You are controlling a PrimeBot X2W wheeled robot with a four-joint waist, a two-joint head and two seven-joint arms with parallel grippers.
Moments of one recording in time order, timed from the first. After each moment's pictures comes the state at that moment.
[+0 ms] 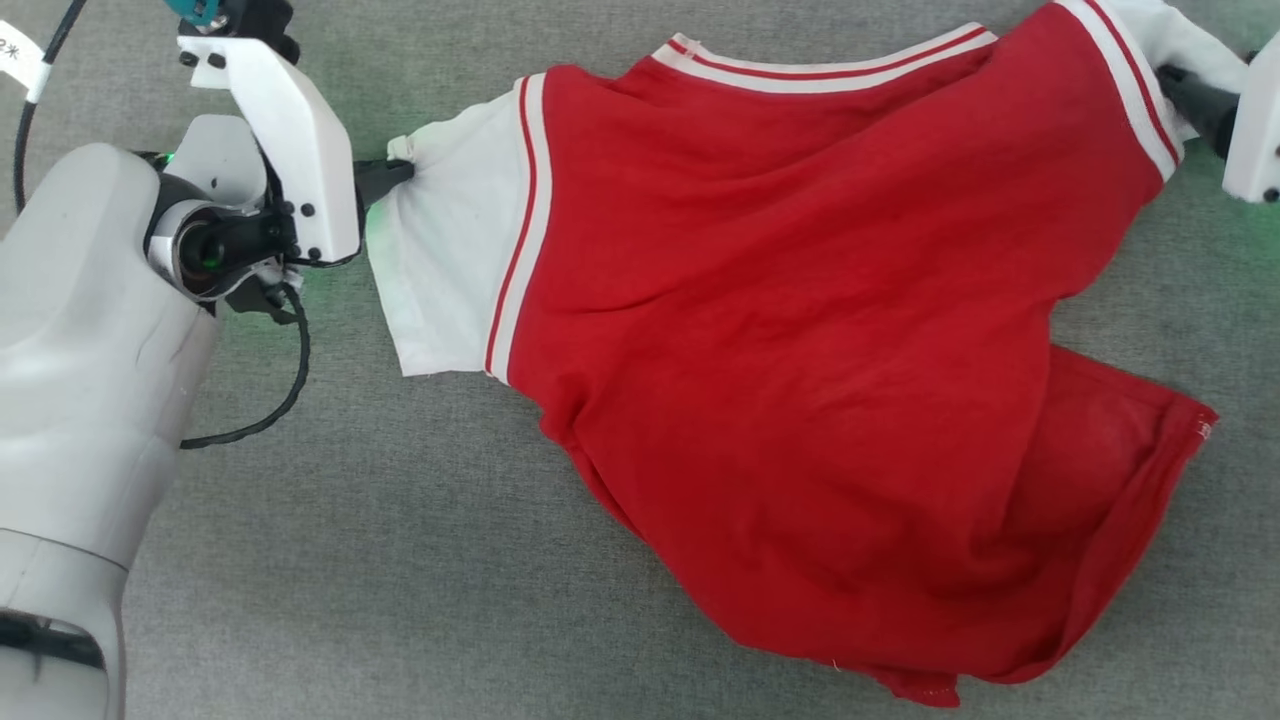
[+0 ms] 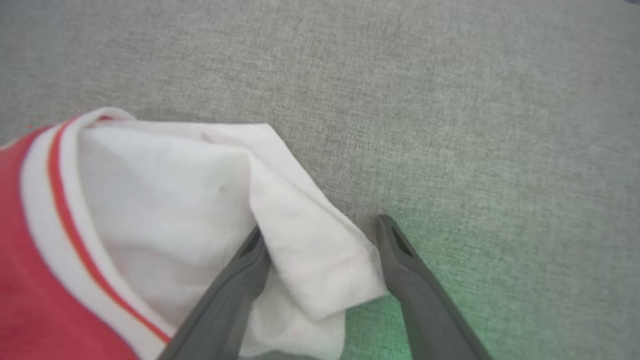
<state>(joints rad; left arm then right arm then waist) -1.09 0.42 -0.62 0.79 -0.99 -0.13 0.70 -0.95 -0.48 0.18 0.53 0.51 0.13 0.78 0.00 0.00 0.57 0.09</state>
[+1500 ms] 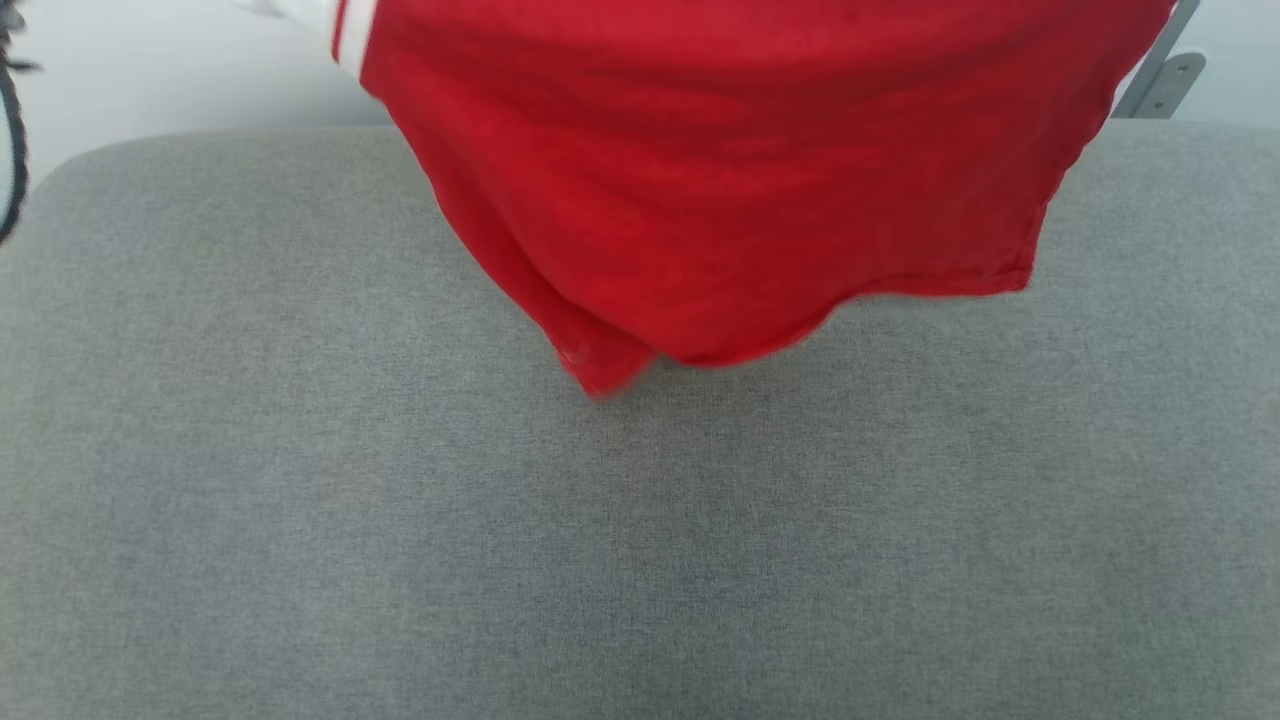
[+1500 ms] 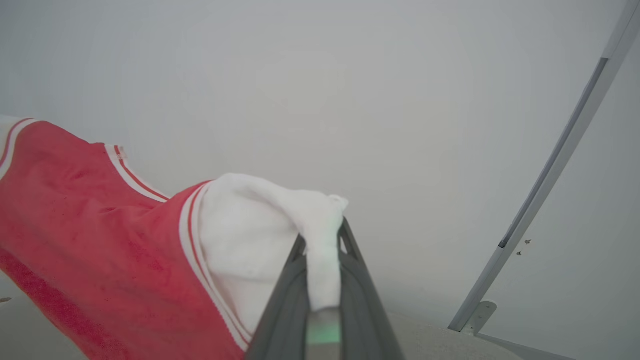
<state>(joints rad) -1.24 0.69 -0.49 0.34 -1.03 0.01 0.58 -1.03 -0.54 0.08 0.11 0.75 0.13 0.77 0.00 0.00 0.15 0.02</state>
